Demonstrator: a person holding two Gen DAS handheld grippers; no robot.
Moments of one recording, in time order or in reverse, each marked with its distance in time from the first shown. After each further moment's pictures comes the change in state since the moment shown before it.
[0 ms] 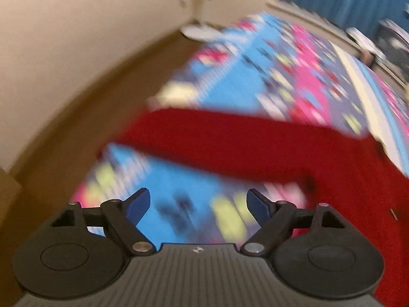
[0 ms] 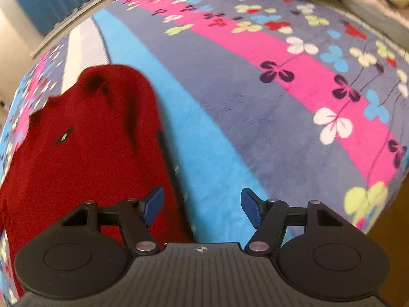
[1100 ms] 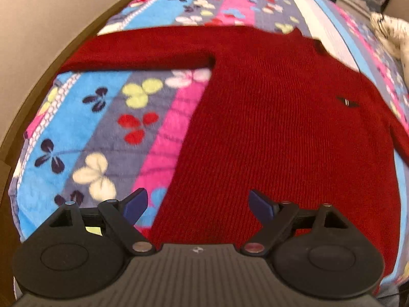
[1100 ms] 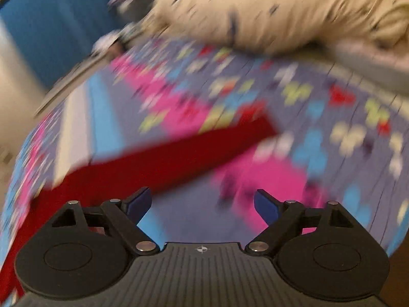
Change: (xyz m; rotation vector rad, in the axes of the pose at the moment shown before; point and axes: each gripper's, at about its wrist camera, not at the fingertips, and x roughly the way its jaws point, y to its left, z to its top) left arm -0.044 -0.110 -0.136 0.190 0.181 -0.037; right arm -0.026 -0.081 0.101 0.026 -0.215 0.095
